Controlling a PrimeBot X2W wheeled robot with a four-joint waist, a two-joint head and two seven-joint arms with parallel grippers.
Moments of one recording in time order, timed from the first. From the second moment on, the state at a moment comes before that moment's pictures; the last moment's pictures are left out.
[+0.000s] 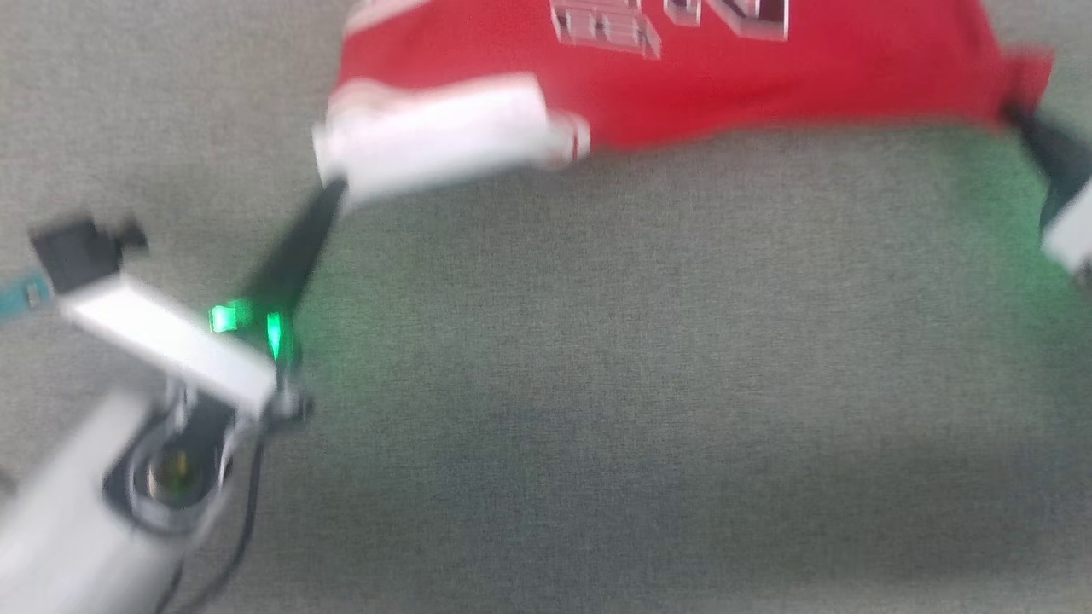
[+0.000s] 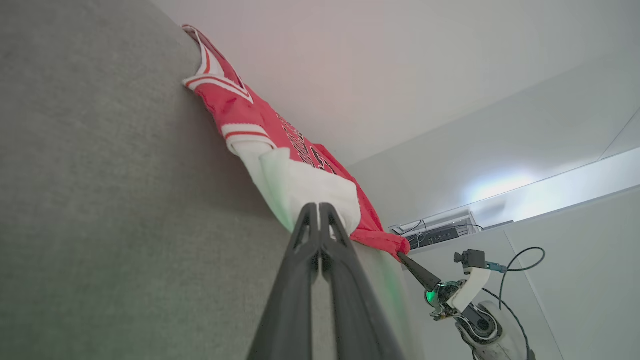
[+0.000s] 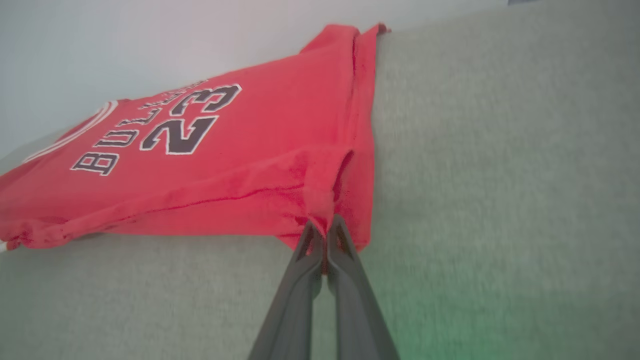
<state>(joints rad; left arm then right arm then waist) -0.55 0.66 -0.58 0.02 -1.65 -0.13 -0.16 -0.77 -0.64 0.38 0.50 1.08 0.13 0.24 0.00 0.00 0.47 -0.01</state>
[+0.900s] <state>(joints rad) -0.29 0.85 -0.55 -0.37 -1.60 -0.13 -0.10 -0.20 -0.67 0.02 -0.01 1.13 0.13 0.48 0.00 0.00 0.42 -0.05</state>
